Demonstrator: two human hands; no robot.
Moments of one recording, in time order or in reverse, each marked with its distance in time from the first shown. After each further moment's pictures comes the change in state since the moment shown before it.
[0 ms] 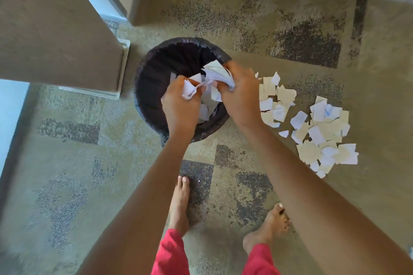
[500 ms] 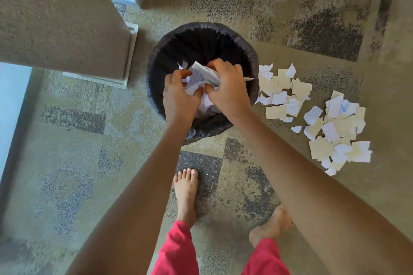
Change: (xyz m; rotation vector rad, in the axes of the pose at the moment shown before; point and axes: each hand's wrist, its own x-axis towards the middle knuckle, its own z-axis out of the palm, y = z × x) left_hand 0.030 -0.056 -0.011 0.210 -0.058 -0.034; right_hand 0.001 0.000 0.071 -0.195 -0.224 -0.023
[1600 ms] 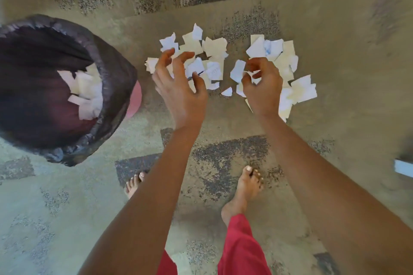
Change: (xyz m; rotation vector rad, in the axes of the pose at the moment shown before) left_hand -0.154 0.124 0.223 0.077 -0.001 0.502; right_hand -0.155 0.301 -0.120 0.183 0.503 0.541
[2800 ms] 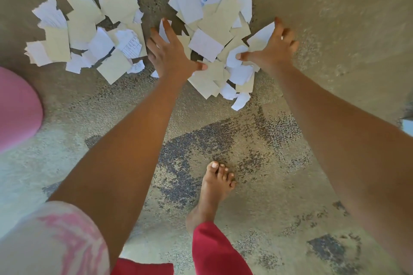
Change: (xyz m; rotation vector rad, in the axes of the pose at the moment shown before) left_hand -0.031 -0.016 0.279 0.595 -0.706 -0.107; right_hand 0.086 0.266 -0.032 -0.349 -0.315 0.571
